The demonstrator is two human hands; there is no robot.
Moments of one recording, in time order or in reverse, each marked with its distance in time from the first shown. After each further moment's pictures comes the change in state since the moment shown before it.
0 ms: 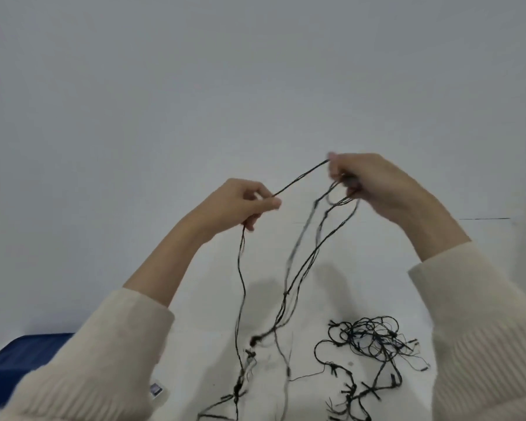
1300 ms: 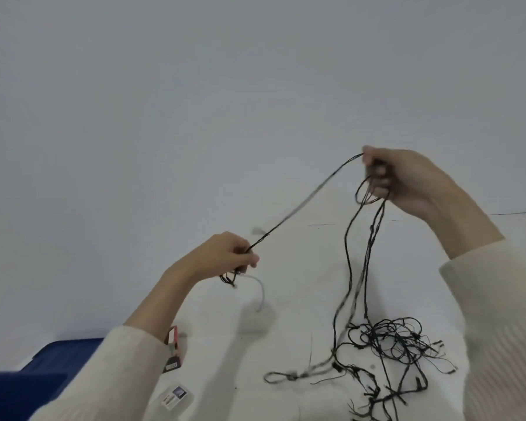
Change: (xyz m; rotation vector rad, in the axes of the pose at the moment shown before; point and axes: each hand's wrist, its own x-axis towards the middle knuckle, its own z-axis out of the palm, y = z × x) left_hand -0.031 -0.065 -0.012 0.294 -0.167 -0.219; right_hand 0.002 0.002 -0.016 0.359 0.042 0.117
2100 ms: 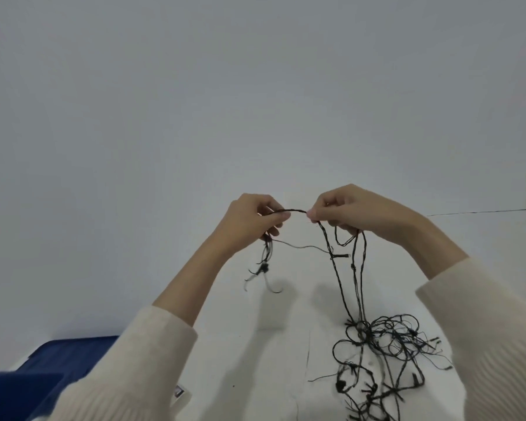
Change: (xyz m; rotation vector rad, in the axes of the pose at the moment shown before) left_hand 0.019 0.058 0.006 -0.302 0.262 0.117; right_hand -0.018 0.029 0.032 -0.728 -0.316 -0.043
